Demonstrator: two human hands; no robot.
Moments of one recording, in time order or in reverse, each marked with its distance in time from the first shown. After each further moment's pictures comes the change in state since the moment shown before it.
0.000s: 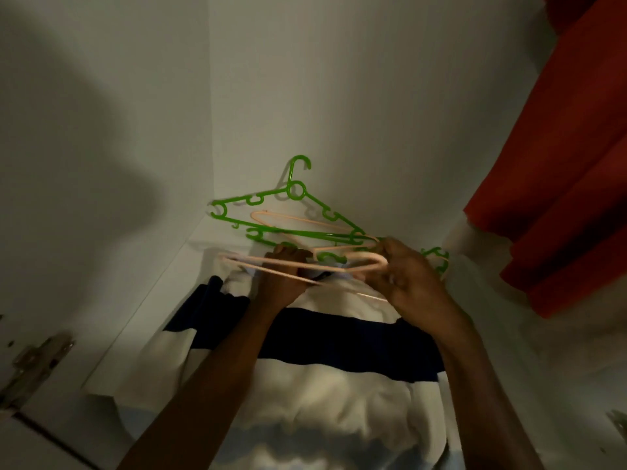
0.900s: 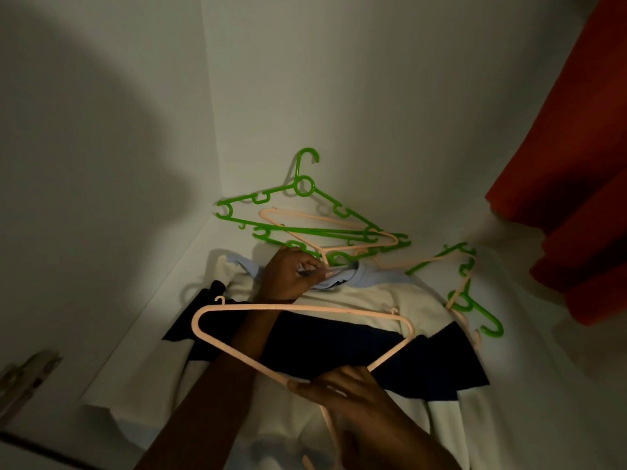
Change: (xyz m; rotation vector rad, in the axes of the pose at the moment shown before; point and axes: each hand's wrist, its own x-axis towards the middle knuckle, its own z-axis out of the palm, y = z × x) left_hand 0.013 0.003 -0.010 -0.397 0.005 -0.078; right_hand -0.115 0.035 0.113 -0.138 -0.390 -0.386
